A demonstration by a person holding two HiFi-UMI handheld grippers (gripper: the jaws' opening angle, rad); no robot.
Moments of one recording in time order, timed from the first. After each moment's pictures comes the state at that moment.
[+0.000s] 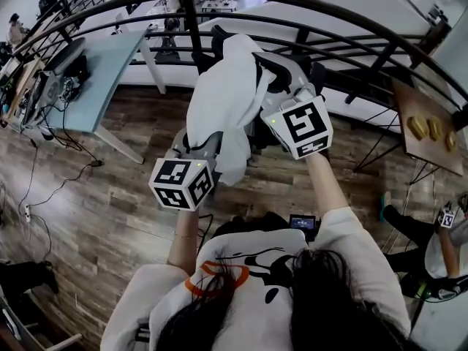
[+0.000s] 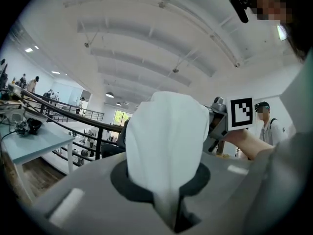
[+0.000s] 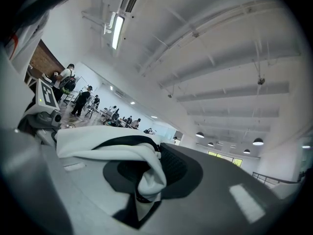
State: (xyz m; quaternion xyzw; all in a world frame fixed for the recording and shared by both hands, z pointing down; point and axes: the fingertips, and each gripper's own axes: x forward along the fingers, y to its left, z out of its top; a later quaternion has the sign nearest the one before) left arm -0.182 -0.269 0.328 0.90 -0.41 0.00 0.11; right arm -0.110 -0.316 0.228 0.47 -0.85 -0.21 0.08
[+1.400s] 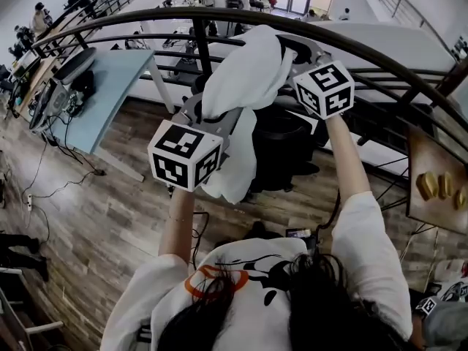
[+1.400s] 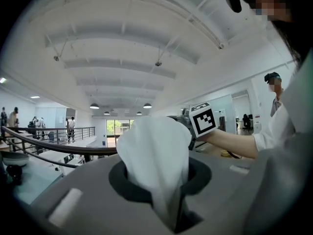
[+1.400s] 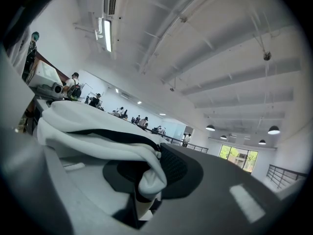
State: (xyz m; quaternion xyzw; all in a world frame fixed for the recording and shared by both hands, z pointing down) left arm -0.039 -0.457 0.240 0.92 -0.38 0.06 0.00; right arm 0.036 -0.571 0.207 0.41 -0.89 -0.17 0.09
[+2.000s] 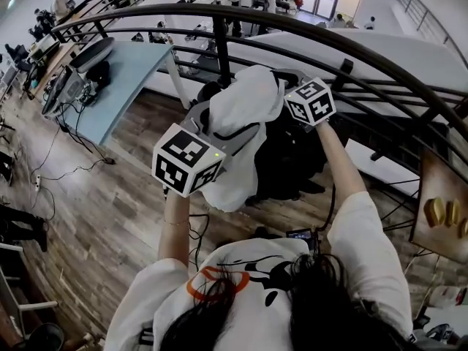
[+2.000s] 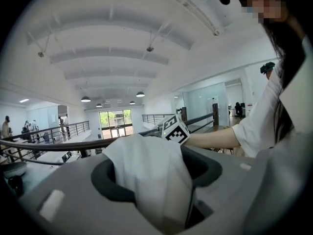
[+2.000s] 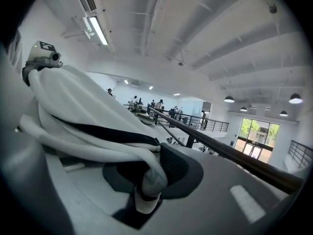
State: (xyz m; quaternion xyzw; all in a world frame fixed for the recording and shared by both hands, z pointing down) left arm -0.035 -0.471 0.274 0.93 -0.34 0.14 0.00; right arm 0.005 -0.641 0.351 0.32 -0.93 -0.05 0.18
